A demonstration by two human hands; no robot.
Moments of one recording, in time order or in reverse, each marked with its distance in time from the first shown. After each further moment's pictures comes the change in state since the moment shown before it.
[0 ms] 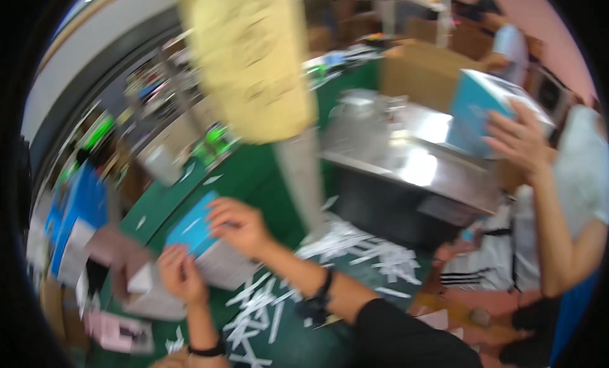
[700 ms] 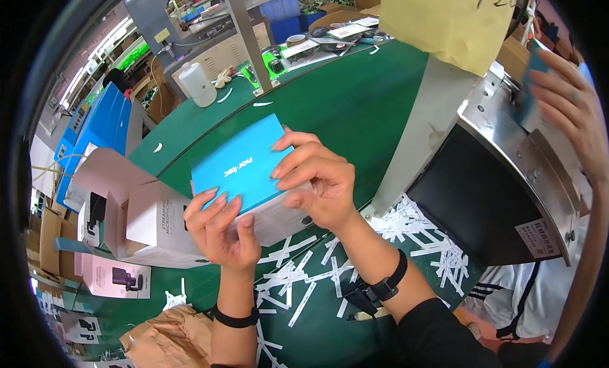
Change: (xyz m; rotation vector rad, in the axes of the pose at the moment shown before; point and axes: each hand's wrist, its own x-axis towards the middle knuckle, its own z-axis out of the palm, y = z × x) left_hand -0.023 0.009 0.056 -0.019 0.088 0.035; right_hand -0.005 0.019 -0.039 0.053 -0.116 -0.131
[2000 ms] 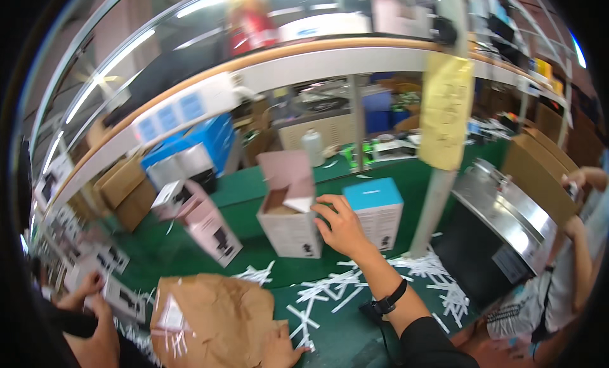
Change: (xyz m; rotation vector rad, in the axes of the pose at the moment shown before) left_hand -0.182 0.172 -0.229 0.429 -0.883 -0.974; right_hand 0.030 -0.089 0.112 -0.637 -0.335 -0.068
